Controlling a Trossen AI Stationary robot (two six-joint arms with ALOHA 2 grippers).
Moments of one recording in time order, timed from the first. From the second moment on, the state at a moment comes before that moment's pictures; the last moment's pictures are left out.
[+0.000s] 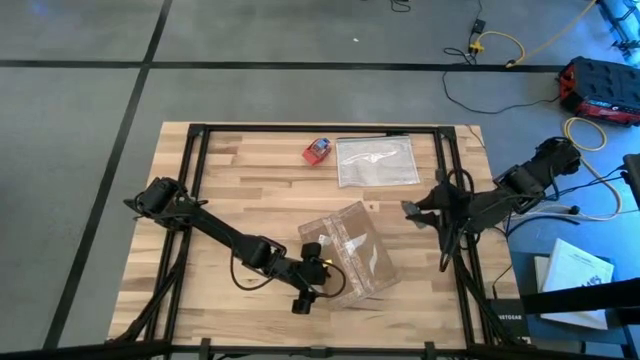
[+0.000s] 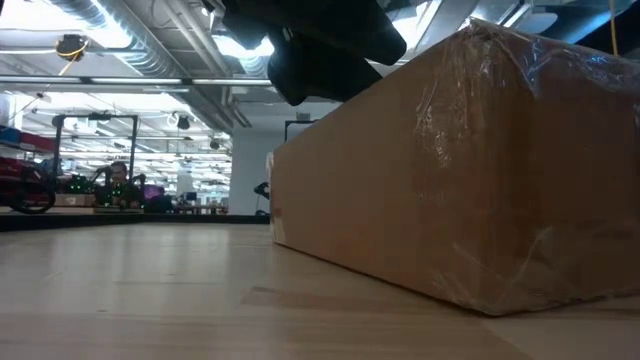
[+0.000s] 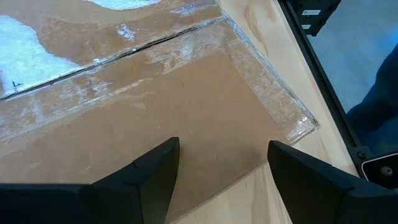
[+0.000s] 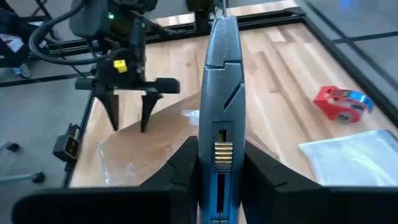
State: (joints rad) left arm -0.44 1.89 1.25 -0.06 -0.19 -0.25; right arm 0.60 0.86 1.13 -0.92 0.53 0.49
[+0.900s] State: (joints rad) left arm -0.44 1.89 1.25 -0.06 -0.19 -0.25; right arm 0.23 1.04 1.13 -0.81 0.32 0.39
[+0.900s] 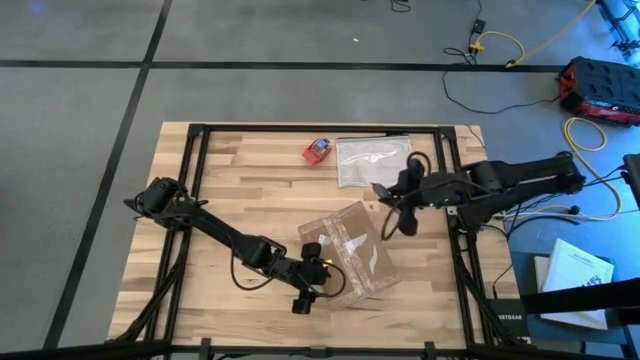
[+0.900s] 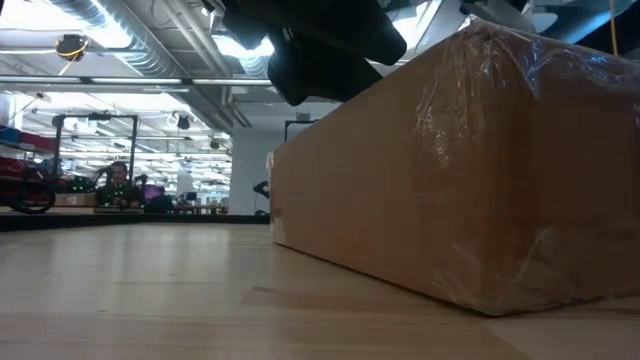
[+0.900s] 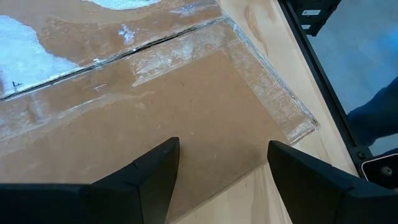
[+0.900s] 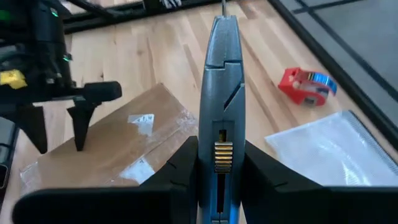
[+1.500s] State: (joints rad) left arm -0.43 1.89 1.25 -0.02 -0.19 -0.27; right arm 0.17 1.15 1.13 -0.92 0.40 0.73
